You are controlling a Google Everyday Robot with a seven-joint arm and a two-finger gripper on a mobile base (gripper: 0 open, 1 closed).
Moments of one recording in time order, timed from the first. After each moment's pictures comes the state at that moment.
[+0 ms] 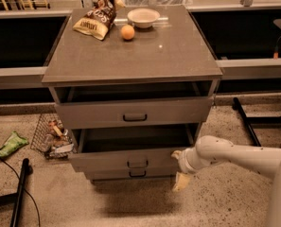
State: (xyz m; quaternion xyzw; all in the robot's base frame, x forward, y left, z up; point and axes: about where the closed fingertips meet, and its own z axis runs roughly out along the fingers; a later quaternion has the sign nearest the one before) arm 0.549 -0.151 0.411 -0.66 0.72 0.10 0.22
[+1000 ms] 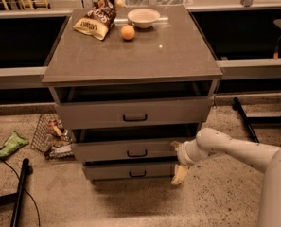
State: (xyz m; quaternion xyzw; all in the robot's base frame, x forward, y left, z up) arm 0.585 -0.150 0.403 -0.66 0.71 0.12 0.24
